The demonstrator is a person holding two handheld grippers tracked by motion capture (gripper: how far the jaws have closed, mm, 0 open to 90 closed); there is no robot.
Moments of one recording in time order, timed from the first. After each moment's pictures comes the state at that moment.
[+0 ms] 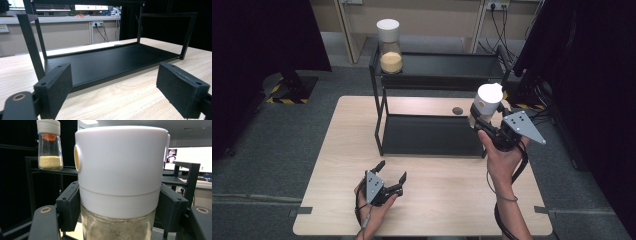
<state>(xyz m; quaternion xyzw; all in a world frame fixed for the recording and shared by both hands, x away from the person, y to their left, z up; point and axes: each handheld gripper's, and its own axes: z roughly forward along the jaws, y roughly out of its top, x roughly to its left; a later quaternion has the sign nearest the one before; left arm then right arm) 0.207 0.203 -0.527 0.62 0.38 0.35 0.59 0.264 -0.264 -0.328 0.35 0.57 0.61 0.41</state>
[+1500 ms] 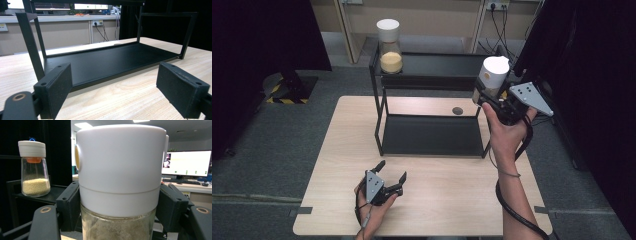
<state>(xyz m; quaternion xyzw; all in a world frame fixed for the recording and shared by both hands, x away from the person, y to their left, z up) 0.208 0.203 -0.526 0.62 0.38 0.35 0.59 0.295 -0.258 -0.280 0.36 0.55 0.62 0.42</state>
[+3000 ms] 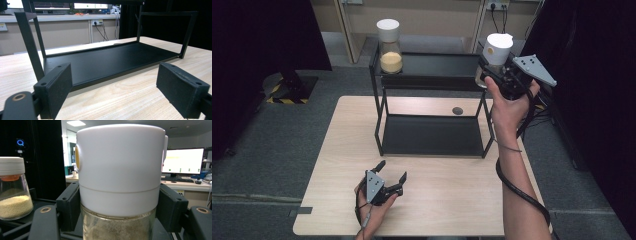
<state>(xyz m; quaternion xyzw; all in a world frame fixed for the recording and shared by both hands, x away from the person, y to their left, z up) 0.208 0.203 -0.526 0.62 0.38 0.35 0.59 0.332 -0.251 -0.237 0.39 0.55 0.61 0.42</state>
